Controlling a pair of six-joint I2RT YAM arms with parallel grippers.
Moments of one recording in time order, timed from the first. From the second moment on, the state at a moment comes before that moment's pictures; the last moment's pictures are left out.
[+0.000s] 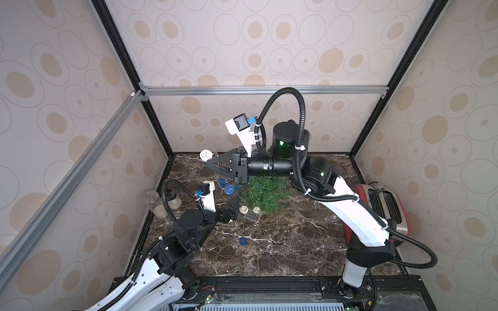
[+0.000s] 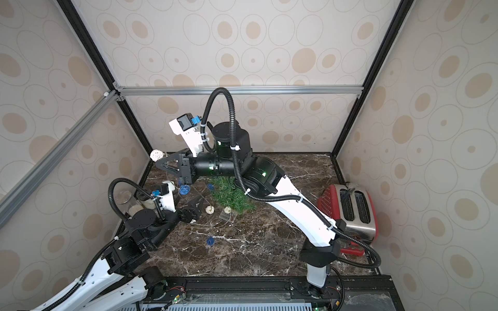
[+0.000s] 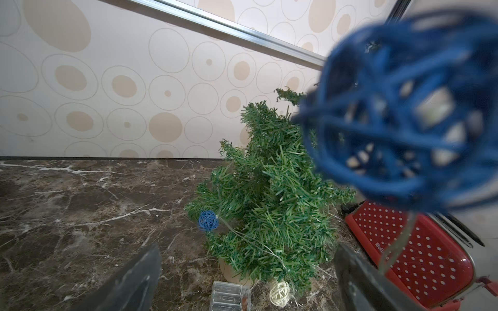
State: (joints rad) left arm -0.79 0.62 0.69 -0.16 -0.36 -0.32; right arm 1.05 1.83 2.40 -0.58 -0.48 0.50
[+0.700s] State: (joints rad) left arm -0.79 0.57 0.74 -0.23 -0.36 -0.33; right arm 1.02 1.88 2.45 -0.58 -0.53 0.54
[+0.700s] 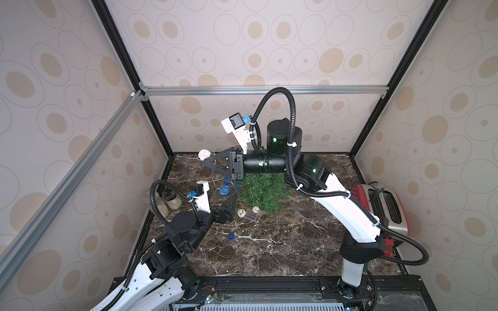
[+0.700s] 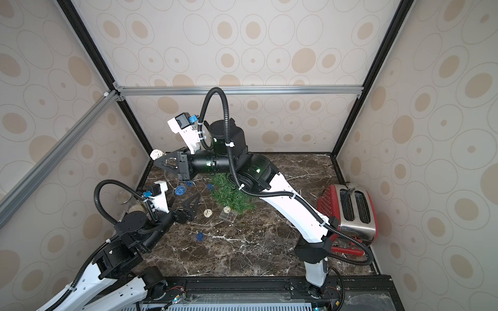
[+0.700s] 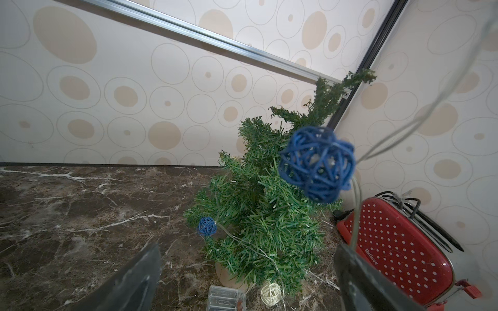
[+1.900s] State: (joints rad) left arm -0.79 0.70 0.86 -0.21 -0.69 -0.14; right arm 1.03 1.86 2.37 -0.57 -0.63 0.55
